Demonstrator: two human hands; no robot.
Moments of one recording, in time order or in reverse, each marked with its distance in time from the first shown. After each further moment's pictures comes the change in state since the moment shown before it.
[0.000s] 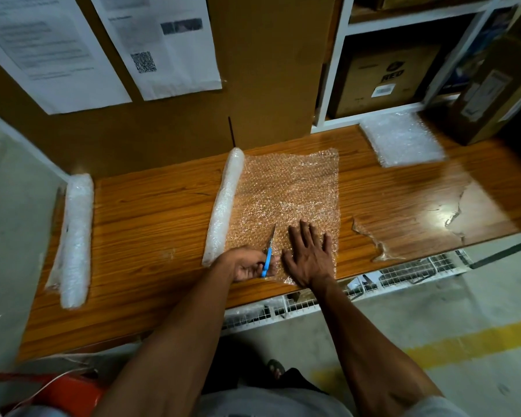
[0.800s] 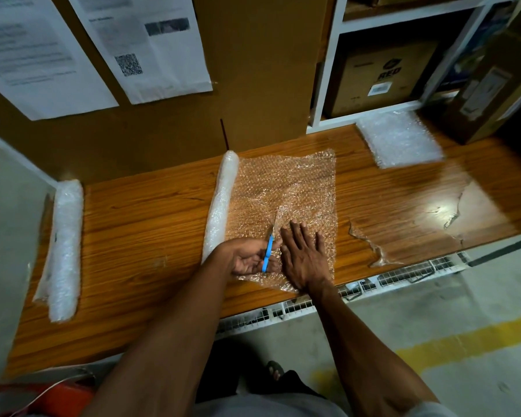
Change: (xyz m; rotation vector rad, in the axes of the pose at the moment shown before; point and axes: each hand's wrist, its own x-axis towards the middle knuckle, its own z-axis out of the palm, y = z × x) left_hand -0.002 0.044 0.009 0.064 -0.123 -0.037; right_hand 0.015 0.006 0.002 -0.039 0.007 -0.054
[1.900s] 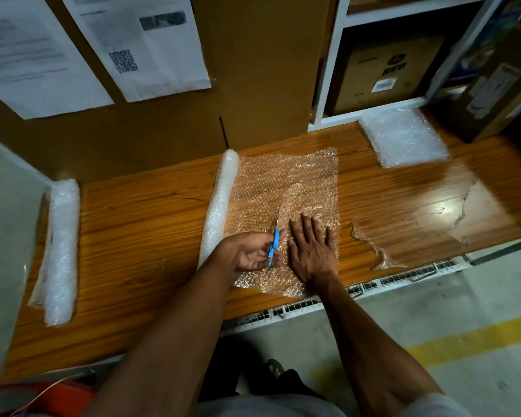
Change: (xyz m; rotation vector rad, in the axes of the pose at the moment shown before) left_hand 0.015 0.017 -0.004 0.025 0.004 0.033; right_hand 0.016 0.015 -0.008 -0.003 0.011 0.082
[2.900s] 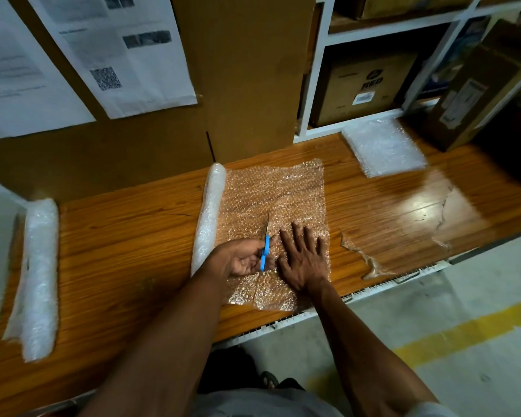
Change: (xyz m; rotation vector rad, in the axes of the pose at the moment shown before) left_hand 0.007 0.020 -0.007 -0.053 0.025 0.030; right_hand 0.009 0.000 -0.008 0.014 -0.066 0.010
